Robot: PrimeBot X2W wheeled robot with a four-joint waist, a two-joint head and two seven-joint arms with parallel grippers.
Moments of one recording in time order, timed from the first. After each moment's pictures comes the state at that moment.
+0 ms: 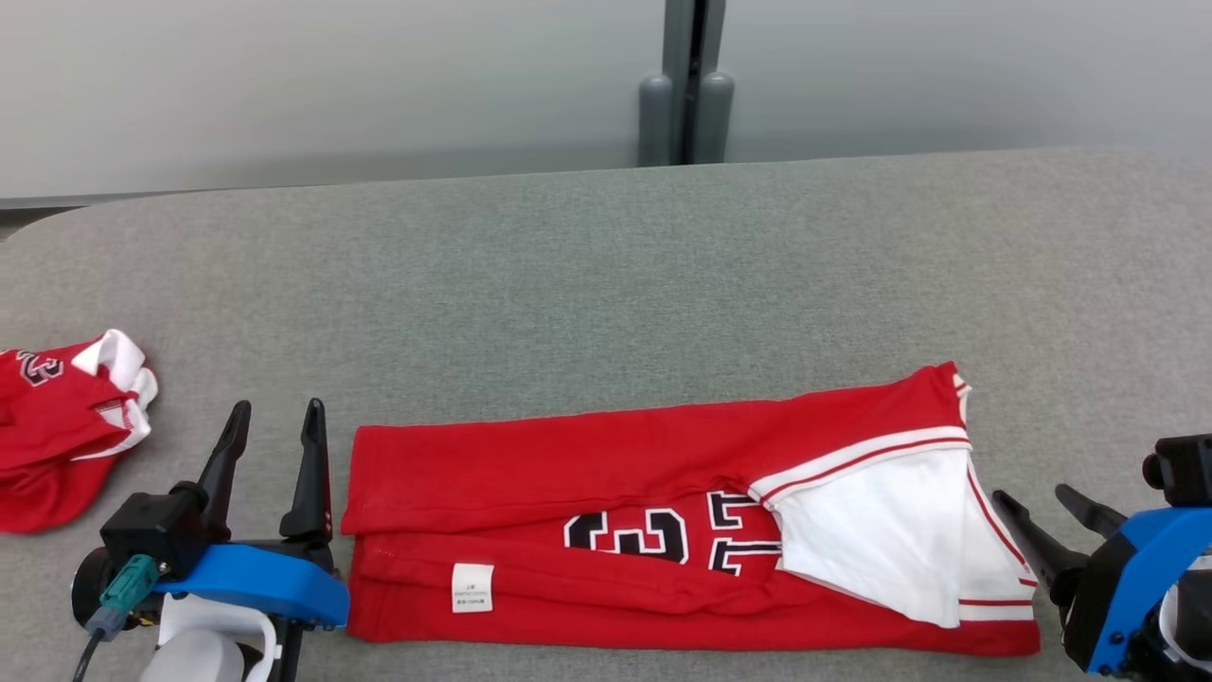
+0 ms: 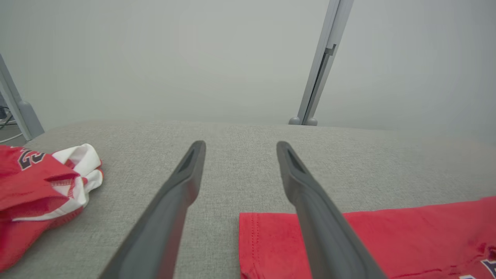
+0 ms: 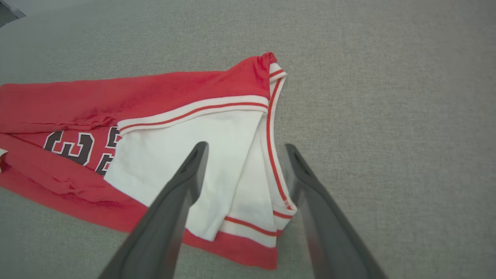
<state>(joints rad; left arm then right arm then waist) -0.18 0.33 -0.27 0.31 -0.52 -0.01 -0.26 0.01 -0.28 -0.11 -0.15 0.47 0.13 0.68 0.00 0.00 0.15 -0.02</state>
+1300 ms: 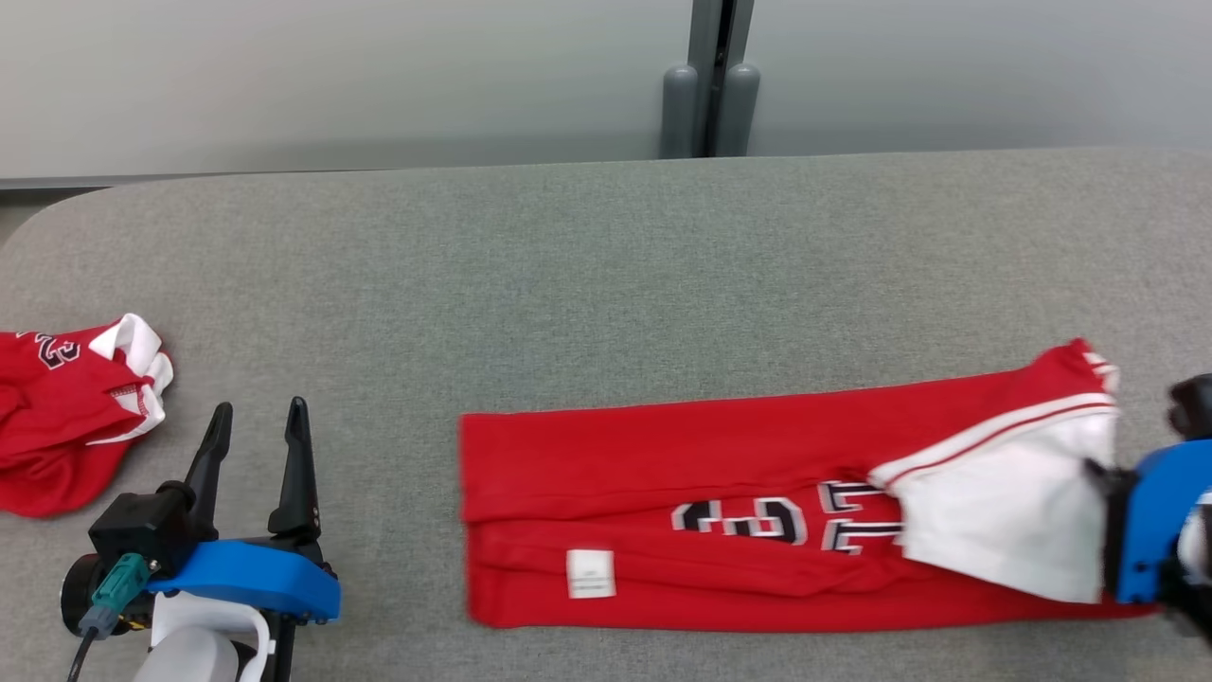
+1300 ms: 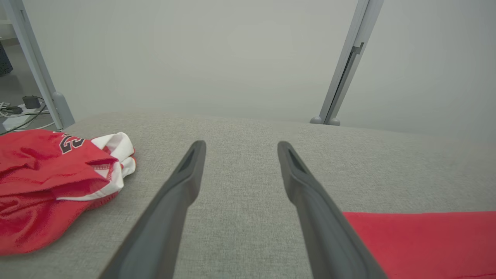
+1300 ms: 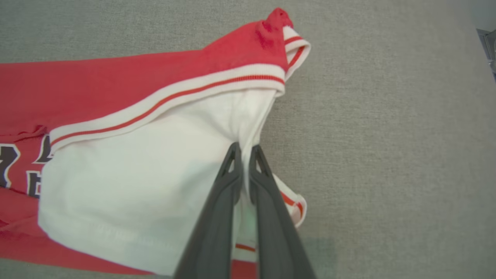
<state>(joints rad) -0.18 0.31 -0.24 0.34 -0.50 0.02 -0.26 -0.19 -0.28 -0.14 0.14 0.26 0.13 0.71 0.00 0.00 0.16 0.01</state>
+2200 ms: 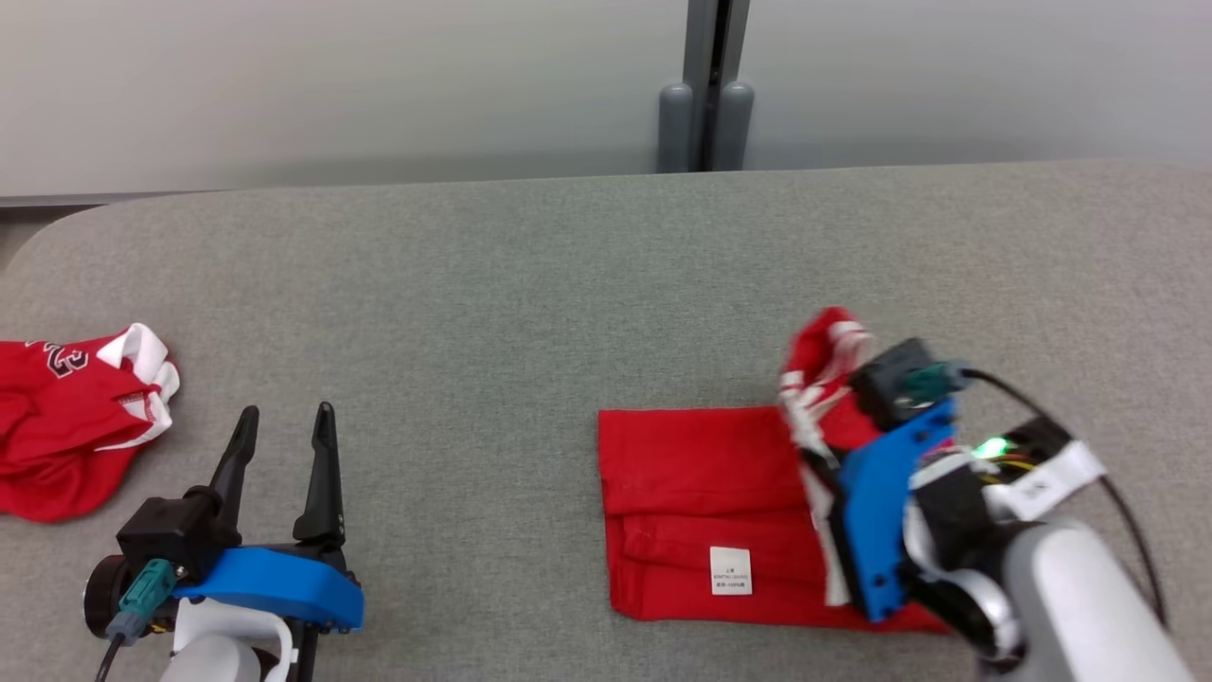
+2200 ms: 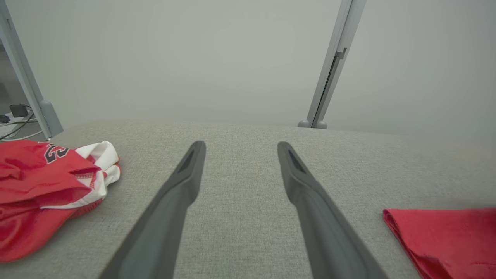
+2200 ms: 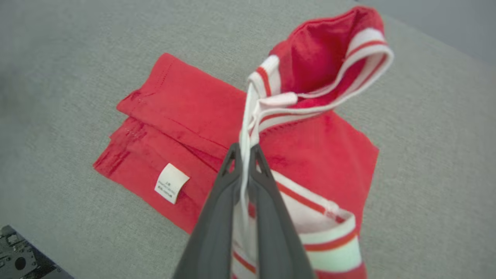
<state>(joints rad) -0.15 0.31 -0.28 0.27 -0.49 0.05 -0.24 -0.28 -0.19 0.23 -0.09 0.22 0.13 0.91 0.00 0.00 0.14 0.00</state>
